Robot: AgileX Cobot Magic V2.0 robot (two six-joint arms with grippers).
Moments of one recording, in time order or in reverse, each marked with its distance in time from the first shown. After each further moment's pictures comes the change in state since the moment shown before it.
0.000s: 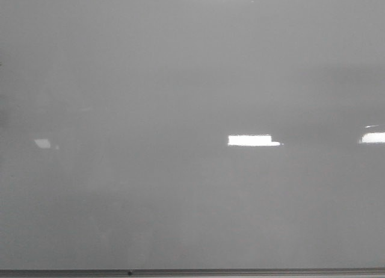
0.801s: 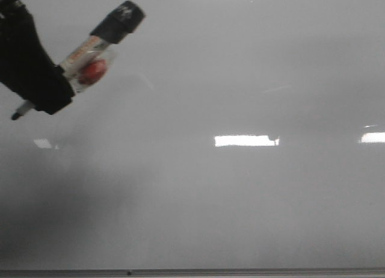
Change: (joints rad) left arm -0.533 -0.159 -0.377 -0.305 1.001 0.622; right arm 0.082 0.249 -0.325 0.171 0.438 -0.312
